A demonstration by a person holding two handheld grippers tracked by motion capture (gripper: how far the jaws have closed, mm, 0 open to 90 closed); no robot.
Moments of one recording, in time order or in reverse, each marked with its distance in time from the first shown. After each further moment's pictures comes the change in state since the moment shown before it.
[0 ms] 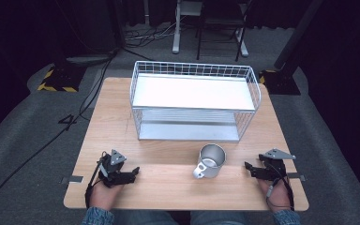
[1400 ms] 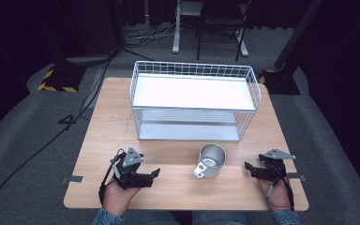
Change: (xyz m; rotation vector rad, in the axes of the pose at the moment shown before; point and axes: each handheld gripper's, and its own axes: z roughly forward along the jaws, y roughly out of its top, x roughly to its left) left arm -0.063 0.049 -0.036 -0.116 -0.204 0.077; right arm 0.000 0.000 0.000 0.000 0.000 0.000
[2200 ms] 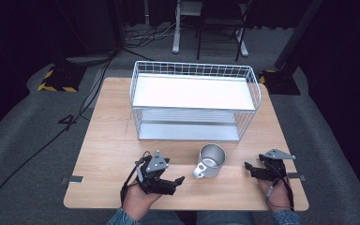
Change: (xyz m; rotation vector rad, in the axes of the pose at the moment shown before) left arm -0.054 0.028 0.025 -0.025 -0.167 0.101; right arm 0.000 0.000 0.000 -0.001 -0.003 -0.003
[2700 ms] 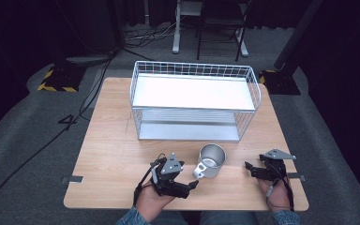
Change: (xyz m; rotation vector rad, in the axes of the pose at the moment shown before) left arm -0.019 0.009 0.027 -0.014 -0.065 0.002; right arm -0.001 0.000 0.000 0.000 -0.011 0.009
